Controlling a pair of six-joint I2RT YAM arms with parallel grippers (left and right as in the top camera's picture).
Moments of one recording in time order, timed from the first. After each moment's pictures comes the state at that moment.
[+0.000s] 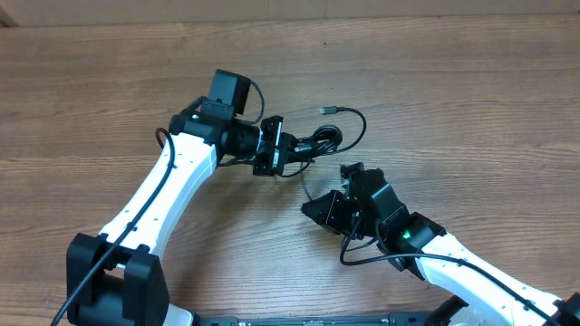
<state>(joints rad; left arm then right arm) -0.31 1.66 1.28 -0.74 0.98 -1.81 0.65 1.27 0.53 0.01 -0.40 1.14</state>
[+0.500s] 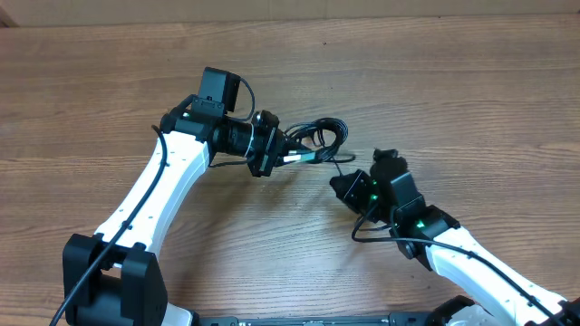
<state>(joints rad) -0.27 1.66 1.28 -0.74 1.07 -1.25 0.50 1.27 0.53 0.02 -0.22 1.14</state>
